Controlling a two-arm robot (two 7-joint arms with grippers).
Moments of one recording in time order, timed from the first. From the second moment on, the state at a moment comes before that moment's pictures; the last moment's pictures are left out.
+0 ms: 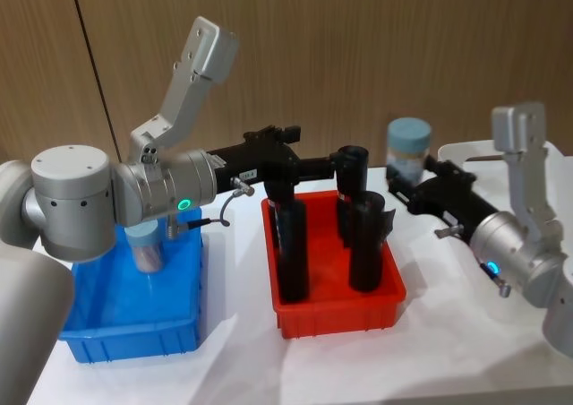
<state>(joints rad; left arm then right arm) -0.72 0.22 0.35 -1.27 -0.32 0.45 -0.72 0.38 0.22 -0.22 -1.39 0.28 0.16 0.21</state>
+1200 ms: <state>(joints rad) -0.72 0.22 0.35 -1.27 -0.32 0.45 -0.72 0.40 0.32 -0.10 -1.28 0.25 0.21 0.09</state>
